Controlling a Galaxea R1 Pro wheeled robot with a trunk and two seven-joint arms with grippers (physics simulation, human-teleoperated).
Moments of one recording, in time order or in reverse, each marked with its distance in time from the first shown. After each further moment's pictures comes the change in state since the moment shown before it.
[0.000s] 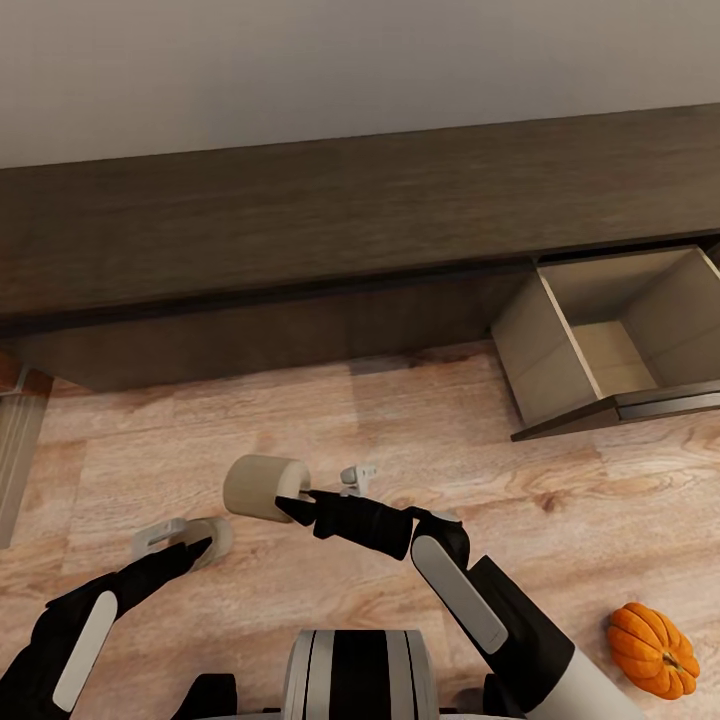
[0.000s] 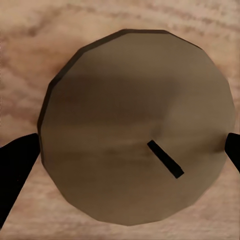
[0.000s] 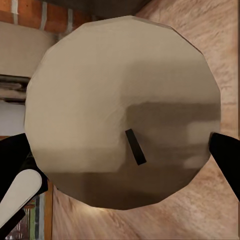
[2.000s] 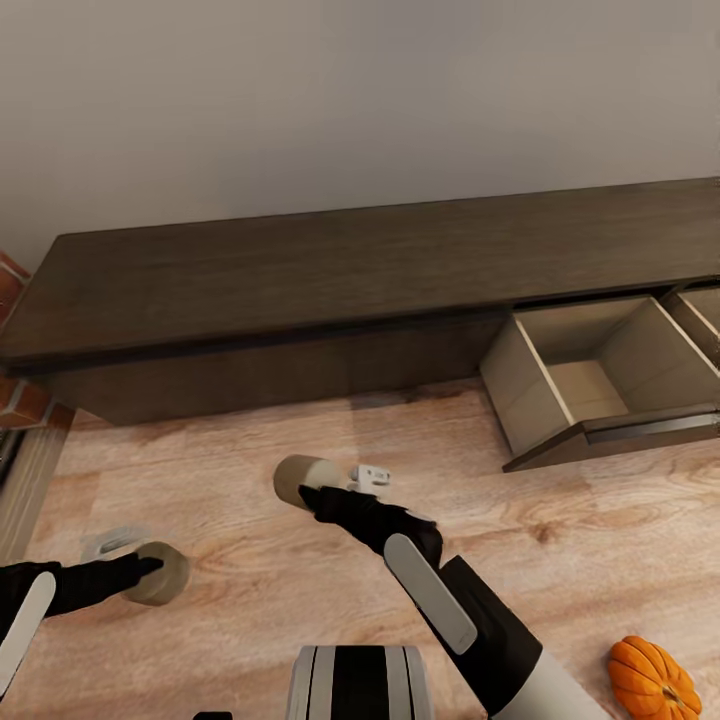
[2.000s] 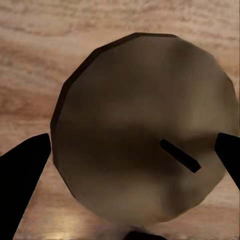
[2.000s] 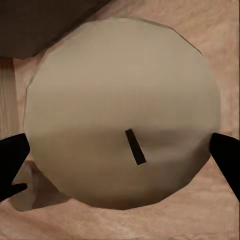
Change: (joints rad) left arm -0.018 0.165 0.039 -0.061 -0.007 0.396 0.001; right arm -0.001 0.106 -0.002 0.036 -0.010 -0.035 -0.564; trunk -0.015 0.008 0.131
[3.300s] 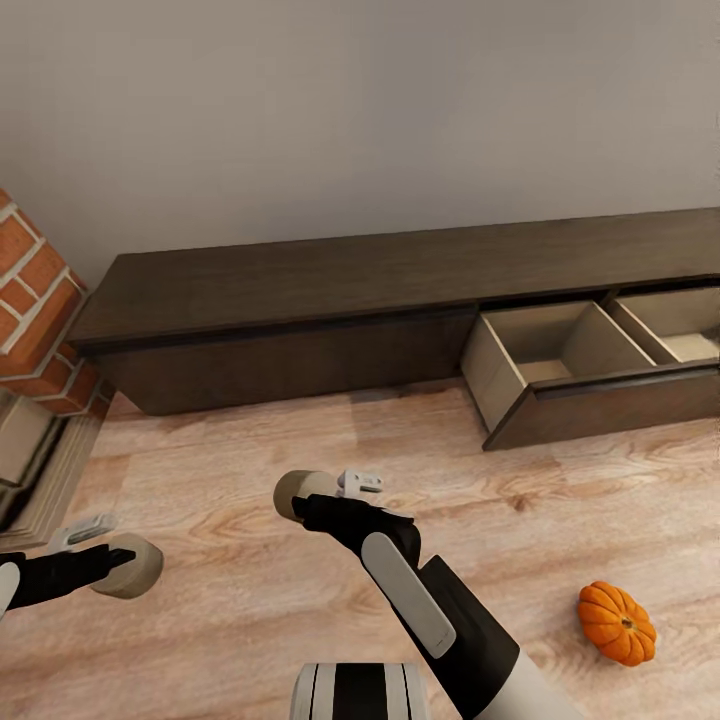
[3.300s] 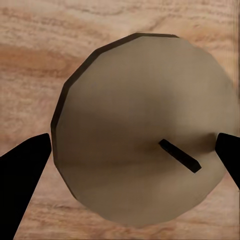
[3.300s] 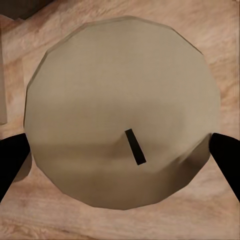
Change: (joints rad) left arm 0.000 0.070 0.044 -0.054 0.000 0.055 -0.003; right arm 0.000 0.080 0.008 -0.002 0.000 0.098 -0.213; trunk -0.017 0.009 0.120
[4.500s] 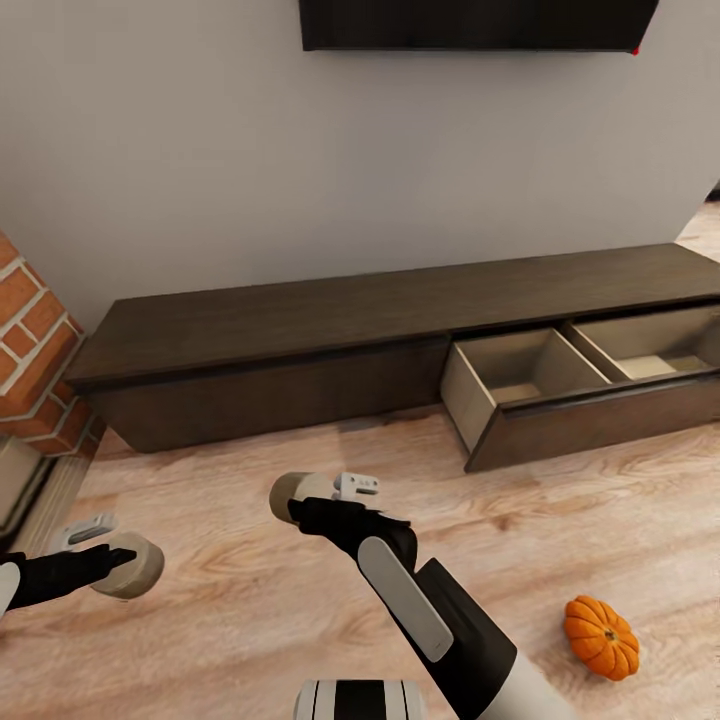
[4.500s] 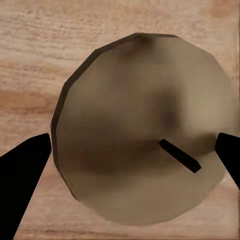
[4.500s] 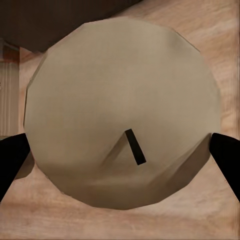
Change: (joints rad) left arm 0.000 -0.001 0.000 0.001 0.005 0.000 0.000; right arm 0.000 0.000 0.022 0.007 0.000 -0.015 0.009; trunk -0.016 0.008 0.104
